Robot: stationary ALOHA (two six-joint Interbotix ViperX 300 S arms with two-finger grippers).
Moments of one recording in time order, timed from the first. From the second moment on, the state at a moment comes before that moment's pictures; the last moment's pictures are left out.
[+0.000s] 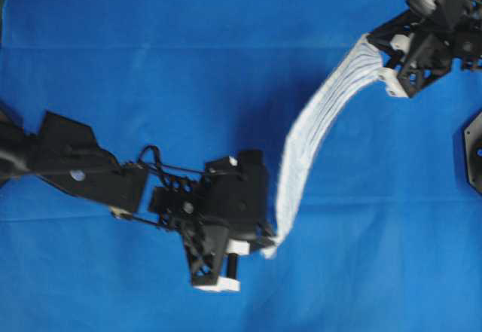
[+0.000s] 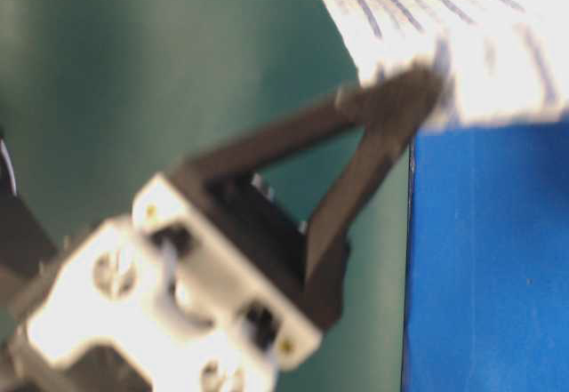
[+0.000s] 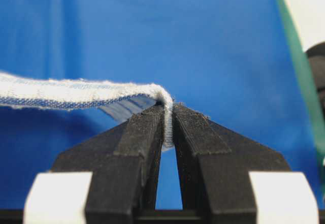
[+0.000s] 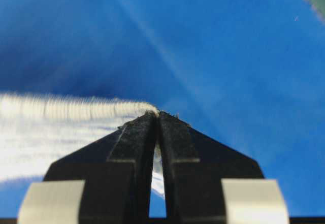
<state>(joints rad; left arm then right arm) -0.26 0.13 0.29 -0.03 0.25 -0.21 -0.31 -0.54 0.87 -0.50 0.48 0.69</state>
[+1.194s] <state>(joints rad) -0.27 0.47 -0.01 -0.03 0.02 -0.24 -0.35 -0.29 0.77 -0.52 0.43 0.69</state>
